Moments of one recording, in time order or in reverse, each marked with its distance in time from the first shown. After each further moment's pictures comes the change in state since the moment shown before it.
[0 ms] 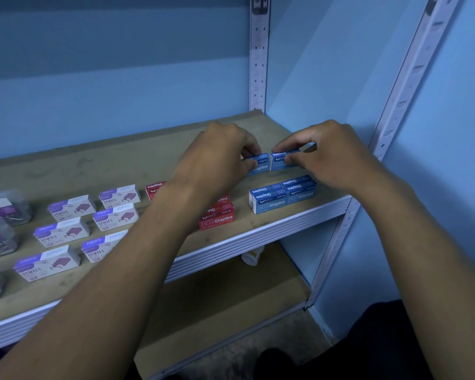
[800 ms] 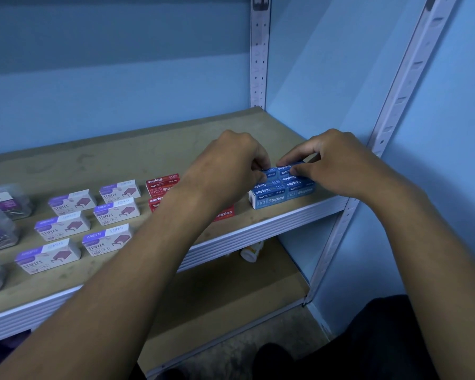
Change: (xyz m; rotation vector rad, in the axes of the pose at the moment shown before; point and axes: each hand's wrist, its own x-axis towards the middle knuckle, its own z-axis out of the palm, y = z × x) left_hand -0.010 0.012 0.007 -0.013 -0.134 0.008; right_hand -0.017 -0.003 -0.006 -0.054 -0.138 0.059
